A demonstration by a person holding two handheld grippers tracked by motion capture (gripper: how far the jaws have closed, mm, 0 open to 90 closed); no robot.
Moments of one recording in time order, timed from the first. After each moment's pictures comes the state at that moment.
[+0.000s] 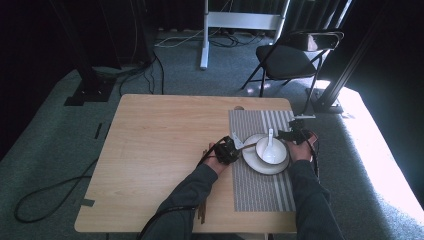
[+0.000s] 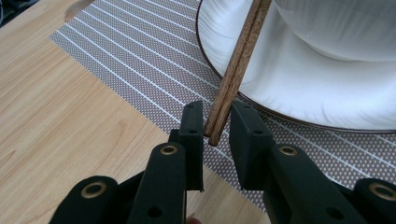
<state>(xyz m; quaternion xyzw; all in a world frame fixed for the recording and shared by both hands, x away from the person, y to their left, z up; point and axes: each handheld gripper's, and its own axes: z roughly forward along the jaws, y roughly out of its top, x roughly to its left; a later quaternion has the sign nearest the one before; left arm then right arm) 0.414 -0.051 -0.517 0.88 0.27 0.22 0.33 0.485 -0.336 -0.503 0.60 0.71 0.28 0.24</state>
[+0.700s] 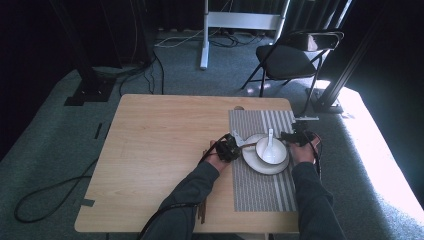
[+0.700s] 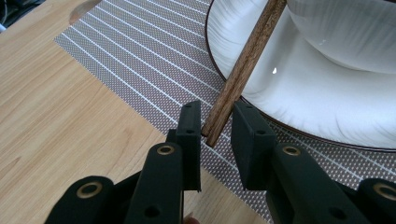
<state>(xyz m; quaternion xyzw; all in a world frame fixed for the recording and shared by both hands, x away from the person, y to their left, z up) 0.422 -0.054 -0.515 0.88 0.28 0.22 0.32 0.477 -0.344 -0.503 0.61 0.71 0.27 0.24</state>
